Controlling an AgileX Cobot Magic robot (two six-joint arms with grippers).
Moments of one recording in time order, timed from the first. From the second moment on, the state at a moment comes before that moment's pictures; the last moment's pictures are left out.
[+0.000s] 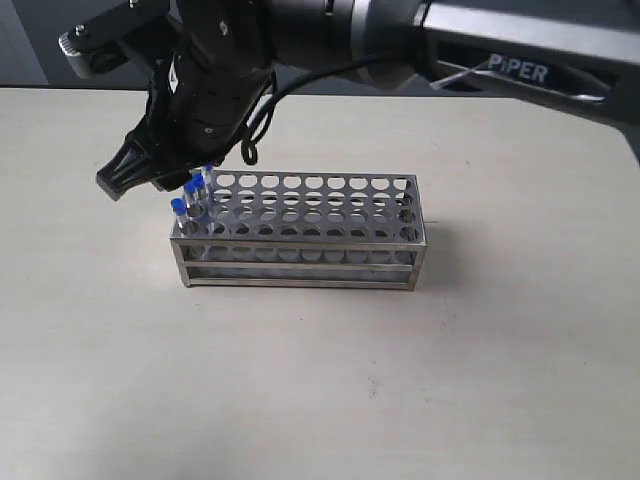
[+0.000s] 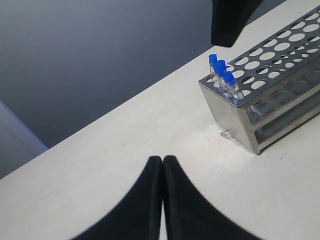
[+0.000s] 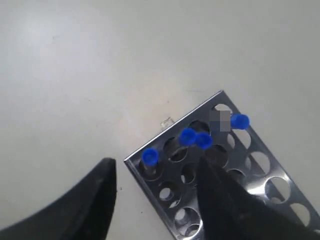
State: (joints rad) left arm -0.28 0.00 0.01 0.56 0.30 -0.12; right arm 1.03 2.05 -1.82 -0.02 0.82 -0.05
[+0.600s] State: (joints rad) left arm -0.28 0.00 0.01 0.56 0.30 -0.12; right arm 1.03 1.76 -1.82 -0.47 0.99 0.19
